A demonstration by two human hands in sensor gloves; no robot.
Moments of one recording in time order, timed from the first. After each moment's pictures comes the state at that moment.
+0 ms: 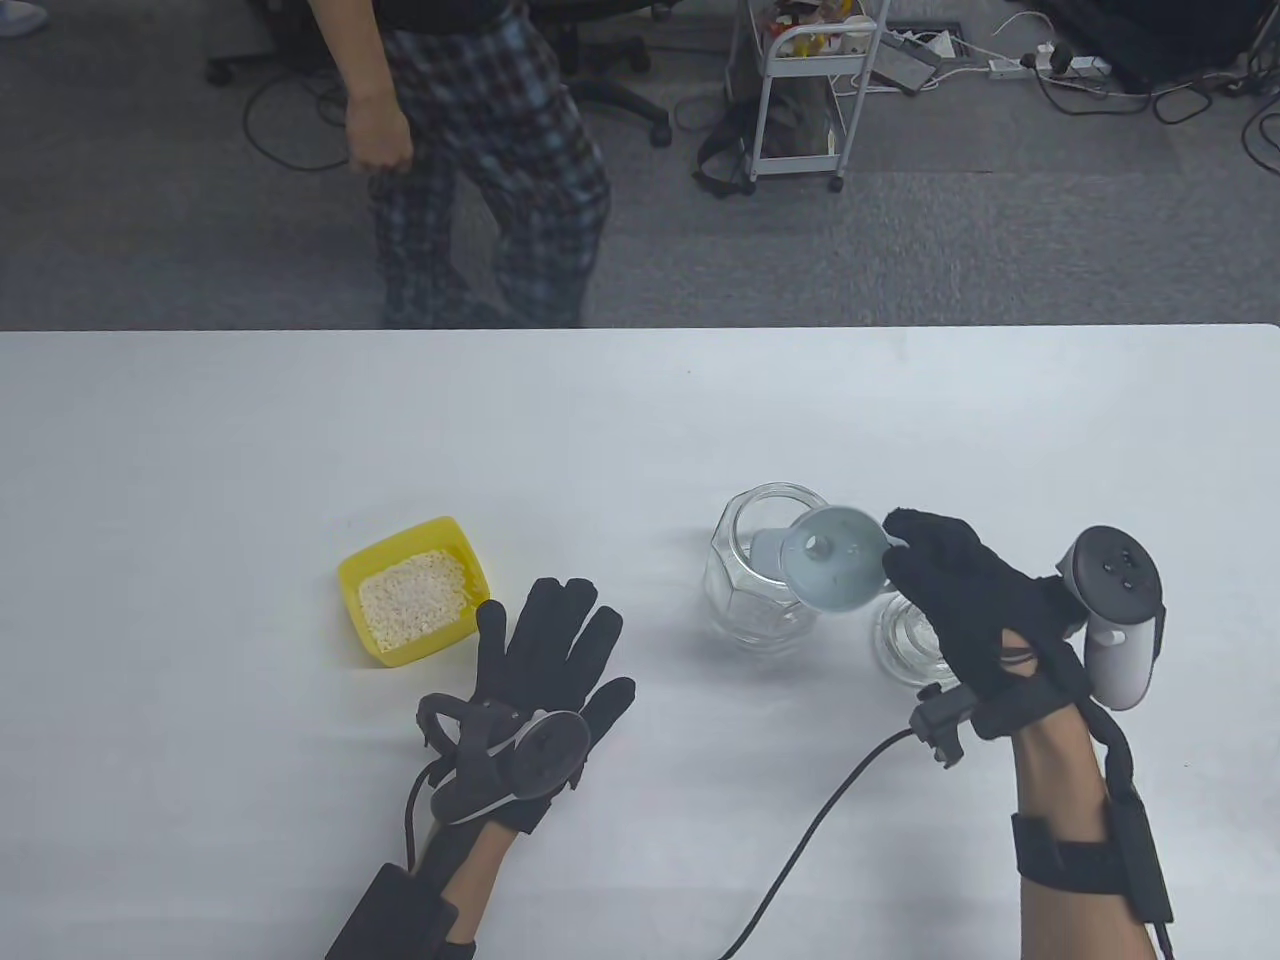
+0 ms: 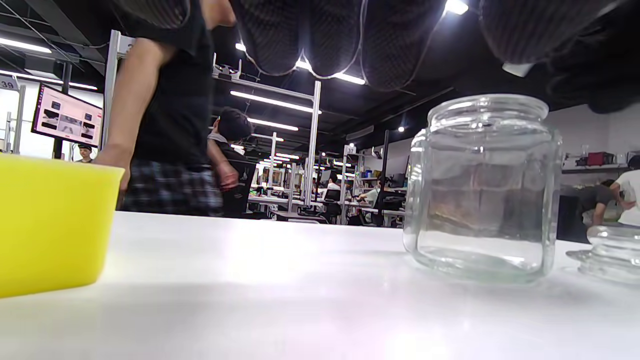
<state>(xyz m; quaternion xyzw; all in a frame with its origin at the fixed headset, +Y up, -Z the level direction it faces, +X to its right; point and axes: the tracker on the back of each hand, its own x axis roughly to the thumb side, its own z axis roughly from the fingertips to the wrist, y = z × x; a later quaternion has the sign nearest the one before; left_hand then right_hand) -0.125 -0.717 -0.180 0.12 -0.18 0.07 0.97 0.251 -0.635 -0.255 0.00 0.10 0.76 0.65</state>
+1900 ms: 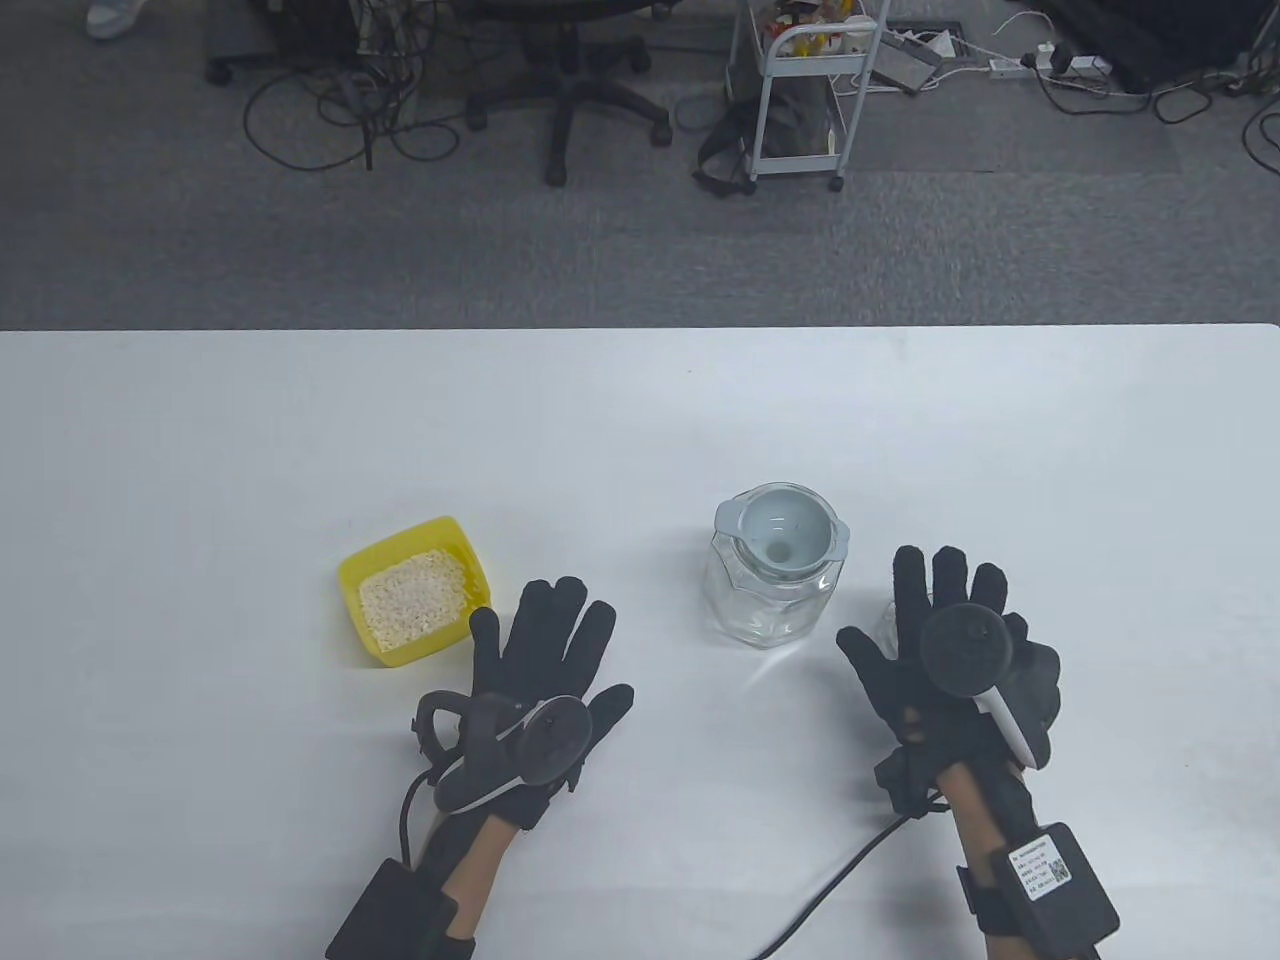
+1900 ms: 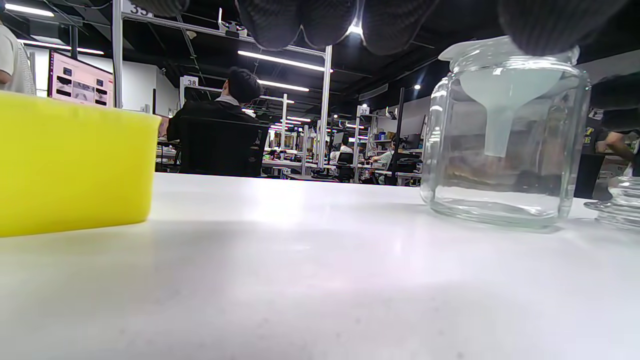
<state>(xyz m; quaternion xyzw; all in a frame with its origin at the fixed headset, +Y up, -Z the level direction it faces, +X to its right) -0.129 -0.732 -0.188 0.06 -0.16 0.06 0.98 0.242 -0.725 -0.217 -0.10 0.03 0.98 0.20</state>
